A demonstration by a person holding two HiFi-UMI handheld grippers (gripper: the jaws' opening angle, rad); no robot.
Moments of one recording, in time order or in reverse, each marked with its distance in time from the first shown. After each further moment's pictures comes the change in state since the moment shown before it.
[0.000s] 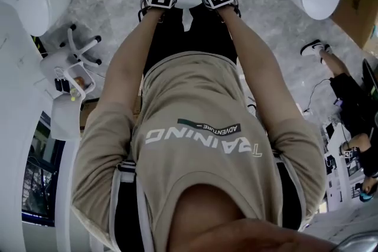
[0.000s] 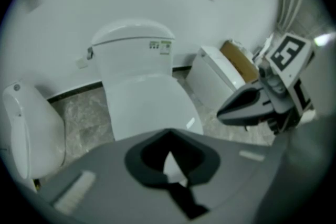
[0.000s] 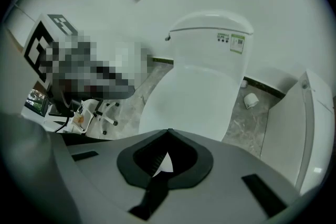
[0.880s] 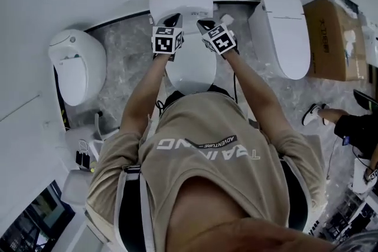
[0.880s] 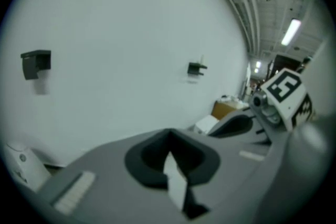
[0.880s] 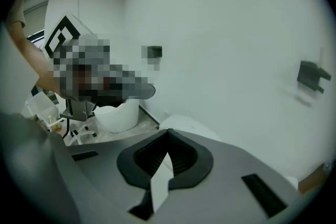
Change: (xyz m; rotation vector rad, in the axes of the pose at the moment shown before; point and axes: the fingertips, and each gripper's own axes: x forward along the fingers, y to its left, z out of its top) left arm -0.242 0.008 0.273 0.154 -0.689 0.040; right arm -0.215 0.013 0.247 -0.346 -0.521 -0.203
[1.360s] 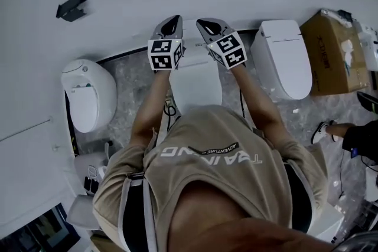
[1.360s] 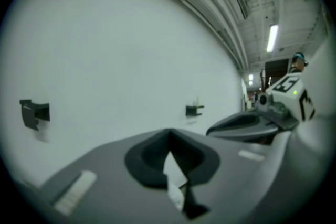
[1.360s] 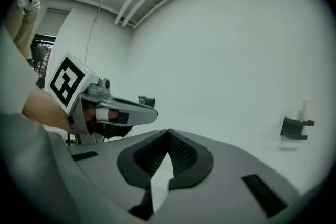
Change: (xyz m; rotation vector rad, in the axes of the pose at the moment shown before) left arm -0.065 -0.007 0.173 0.117 -0.374 0.028; right arm -0.110 -0.026 0.179 -0.076 -0.458 -0.119
